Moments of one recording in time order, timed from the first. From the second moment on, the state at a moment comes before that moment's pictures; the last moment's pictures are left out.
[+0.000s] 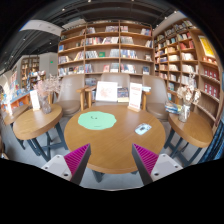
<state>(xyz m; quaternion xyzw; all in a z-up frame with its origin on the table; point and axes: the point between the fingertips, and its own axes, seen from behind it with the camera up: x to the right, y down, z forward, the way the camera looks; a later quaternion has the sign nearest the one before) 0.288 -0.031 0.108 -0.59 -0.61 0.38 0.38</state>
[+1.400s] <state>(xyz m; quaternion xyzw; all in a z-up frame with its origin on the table) -0.009 0.113 -0.016 -0.66 -0.61 0.29 0.32</state>
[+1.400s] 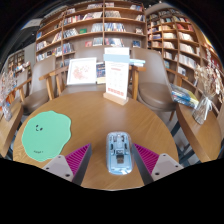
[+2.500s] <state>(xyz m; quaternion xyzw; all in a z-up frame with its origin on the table) -0.042 -0.102 0.028 -0.63 -0.64 0.32 0.32</state>
